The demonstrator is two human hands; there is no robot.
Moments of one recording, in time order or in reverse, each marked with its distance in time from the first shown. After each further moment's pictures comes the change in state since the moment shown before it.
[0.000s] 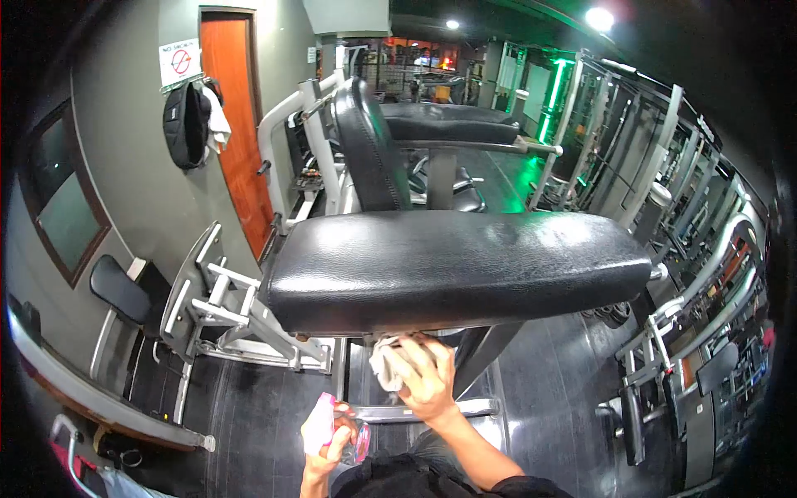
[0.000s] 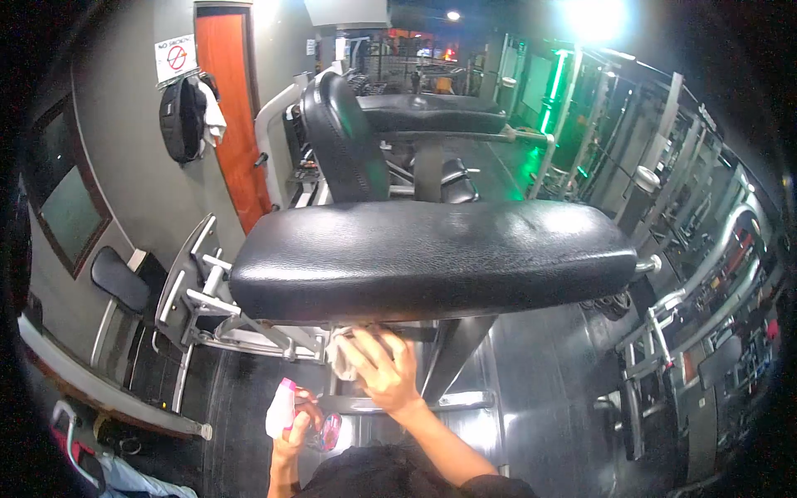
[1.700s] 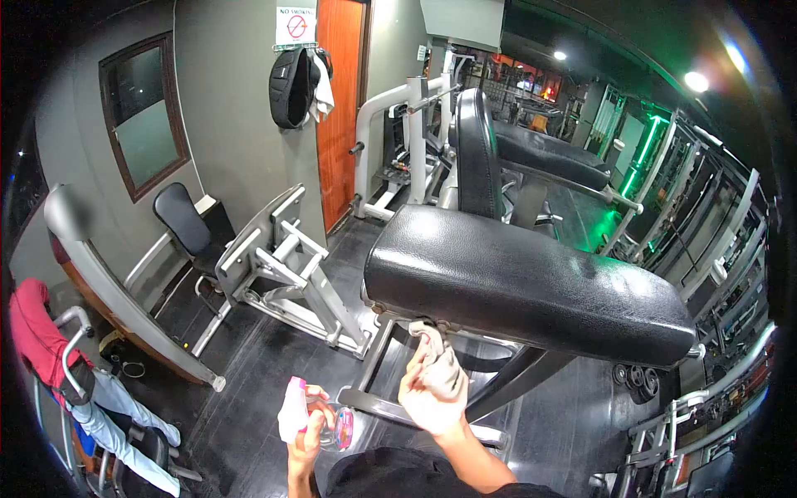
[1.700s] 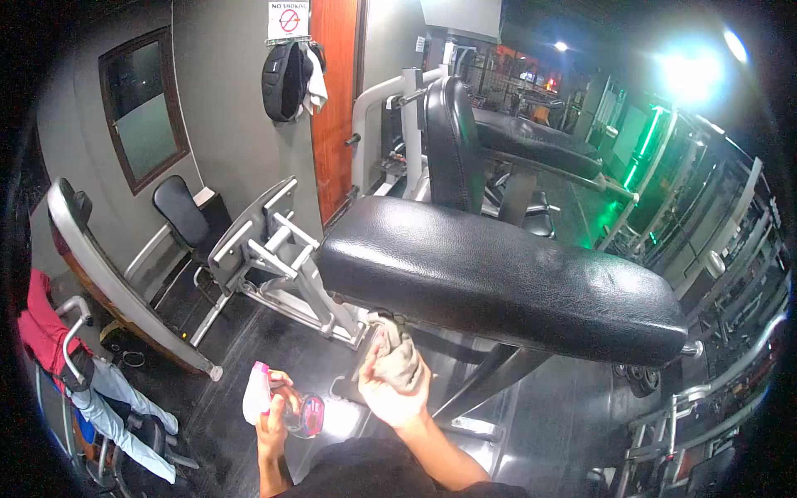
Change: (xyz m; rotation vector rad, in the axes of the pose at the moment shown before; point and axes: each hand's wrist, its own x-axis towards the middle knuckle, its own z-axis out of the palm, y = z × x) left_hand -0.045 0.051 -0.021 0.296 0.381 0.110; right_hand 0.003 -0.041 0.021 -2.492 -0.088 -1.639
